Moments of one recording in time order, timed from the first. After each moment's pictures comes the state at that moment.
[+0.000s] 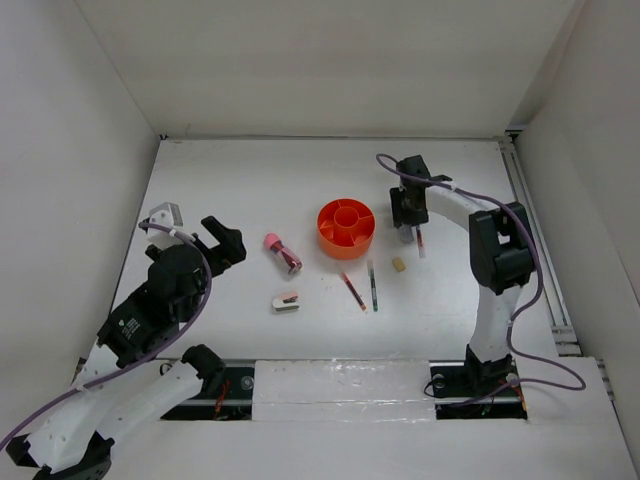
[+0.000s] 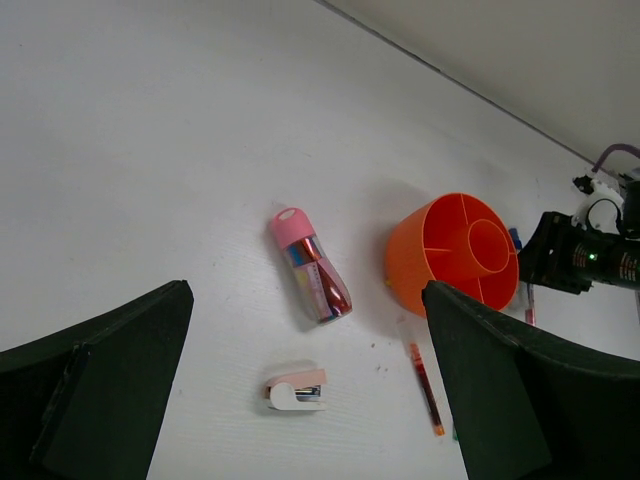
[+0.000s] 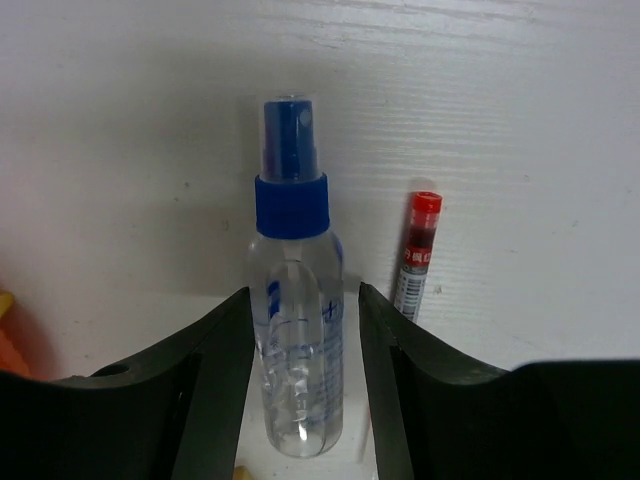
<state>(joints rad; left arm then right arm) -0.69 0.58 0.96 -0.78 -0.66 -0.73 0.30 1.98 1.41 -0.51 0.14 0.17</state>
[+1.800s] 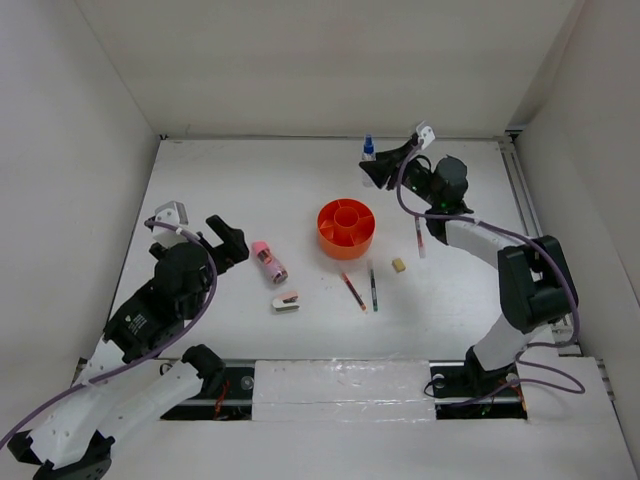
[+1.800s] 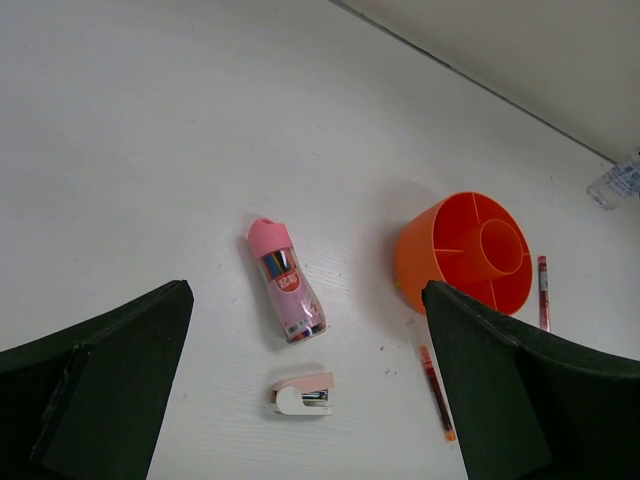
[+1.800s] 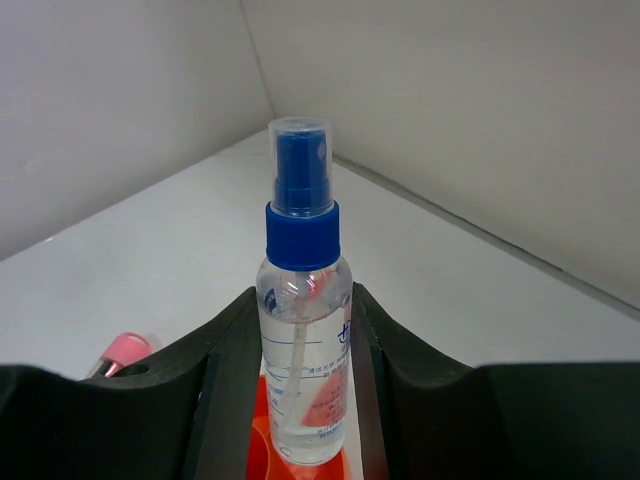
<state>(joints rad) -0.69 0.59 0.94 -0.76 -0.67 -0.71 0.30 1.64 1.00 0.85 -0.56 0.23</state>
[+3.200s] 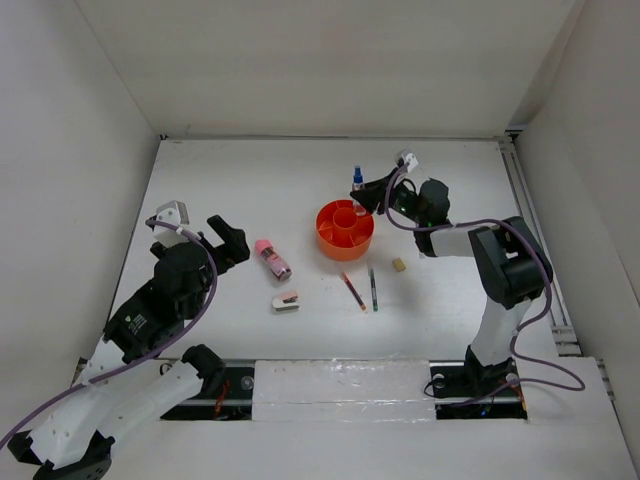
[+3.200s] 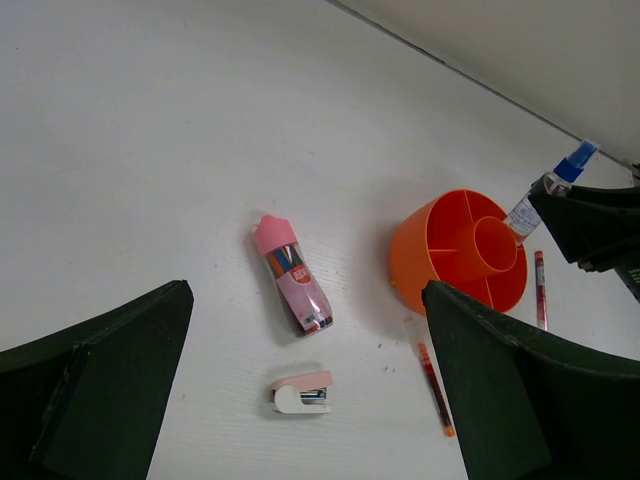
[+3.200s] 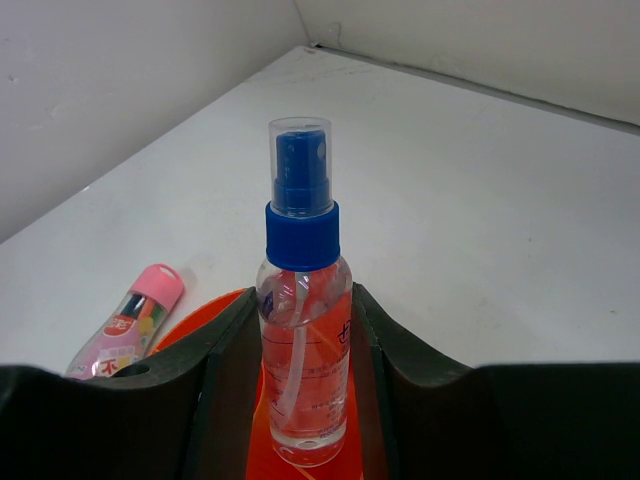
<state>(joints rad) -0.69 0.59 0.94 -0.75 -0.65 -0.70 0.32 1.86 0.89 1.08 -0.61 0.36</state>
